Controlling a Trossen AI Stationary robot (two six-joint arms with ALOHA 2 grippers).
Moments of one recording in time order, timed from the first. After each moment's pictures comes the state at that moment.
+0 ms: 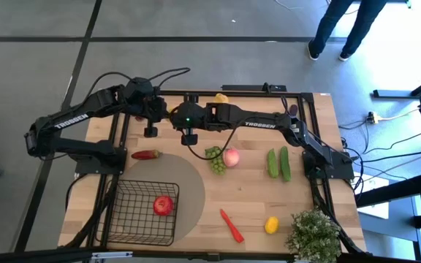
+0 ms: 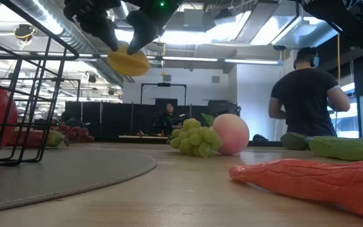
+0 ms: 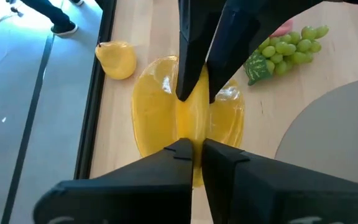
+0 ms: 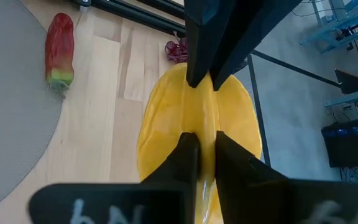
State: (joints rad) left arm 0.47 1.05 1.10 -0.80 0.07 0.46; right arm -0.07 2.28 2.36 -0.79 0.37 -0.40
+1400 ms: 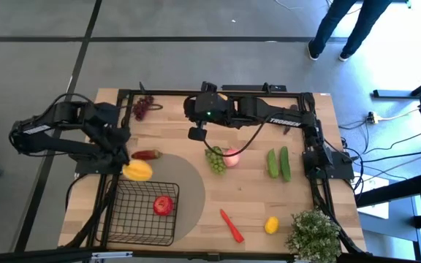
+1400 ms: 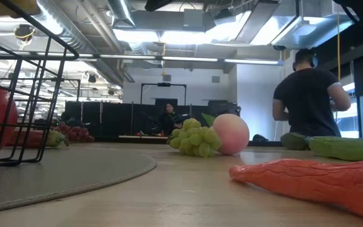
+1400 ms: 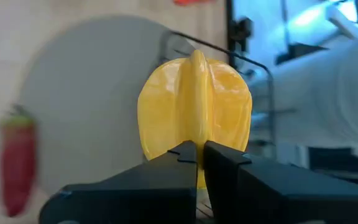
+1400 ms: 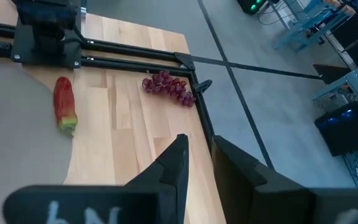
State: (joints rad) left arm 0.11 0.70 1.10 -1.27 0.52 -0.29; right arm -0.02 2.08 2.36 -0.88 0.45 -0.21
